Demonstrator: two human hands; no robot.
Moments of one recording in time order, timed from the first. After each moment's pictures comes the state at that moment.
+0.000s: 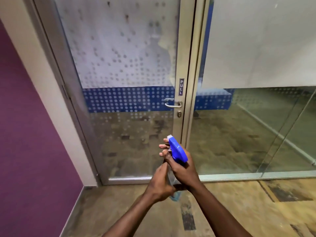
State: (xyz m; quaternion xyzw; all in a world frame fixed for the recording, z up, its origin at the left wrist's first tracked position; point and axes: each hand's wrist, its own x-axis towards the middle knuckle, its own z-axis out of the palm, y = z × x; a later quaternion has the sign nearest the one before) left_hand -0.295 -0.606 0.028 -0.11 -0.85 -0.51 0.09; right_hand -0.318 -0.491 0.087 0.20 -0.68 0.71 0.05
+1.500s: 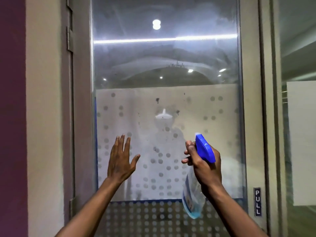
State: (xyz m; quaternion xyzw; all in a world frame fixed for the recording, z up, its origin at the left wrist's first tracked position) left_hand -0.789 -1.103 0.319 0.00 -0.86 -0.10 0.50; right_hand -0.706 -0.796 0.357 0.24 -0.55 0.74 0.31
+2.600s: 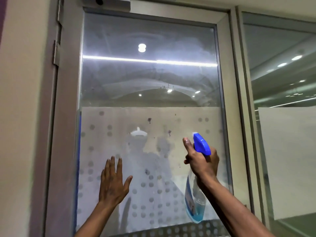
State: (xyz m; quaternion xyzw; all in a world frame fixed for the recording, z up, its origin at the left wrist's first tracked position) left_hand -0.831 -1.119 0.321 0.00 -0.89 -0.12 0.45; right_hand -0.729 -0.816 0.423 0.07 -0.60 0.66 0.46
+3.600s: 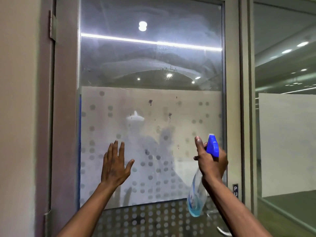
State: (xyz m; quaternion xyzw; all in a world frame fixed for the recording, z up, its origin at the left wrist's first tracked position) left_hand -0.815 -1.115 0.309 -0.02 -0.89 -0.12 0.43; right_hand -0.723 -0.804 0.365 -0.02 -0.57 0.66 0.49
